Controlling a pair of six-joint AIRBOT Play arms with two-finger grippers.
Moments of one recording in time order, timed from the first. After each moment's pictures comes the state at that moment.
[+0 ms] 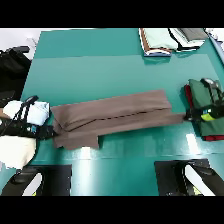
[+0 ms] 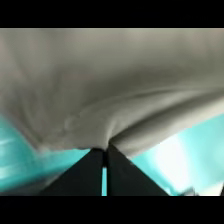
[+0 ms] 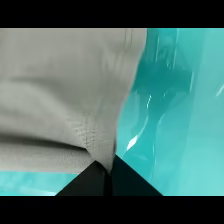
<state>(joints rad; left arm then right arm) 0.04 -0.69 0.68 1.15 -1.41 -1.49 -0.26 -0.84 0.86 -1.35 1.43 1.38</state>
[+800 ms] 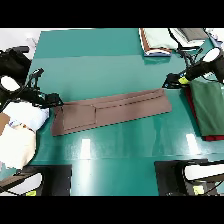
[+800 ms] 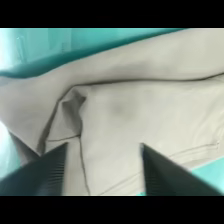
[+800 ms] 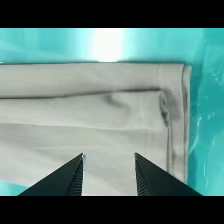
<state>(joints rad) 0.04 -1.19 0.99 1.15 -1.11 -1.44 -0.15 -1.55 1.44 -1.15 1.35 1.35</state>
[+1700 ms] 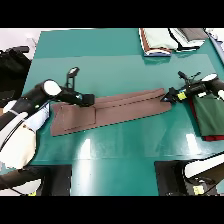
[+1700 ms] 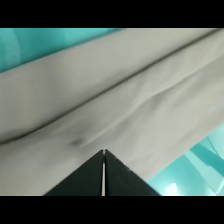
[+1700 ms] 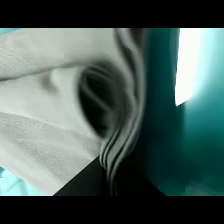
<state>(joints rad) -0.41 -1.34 1.05 1.00 -0.83 -1.58 -0.31 -1.72 1.23 -0.84 1.33 1.09</state>
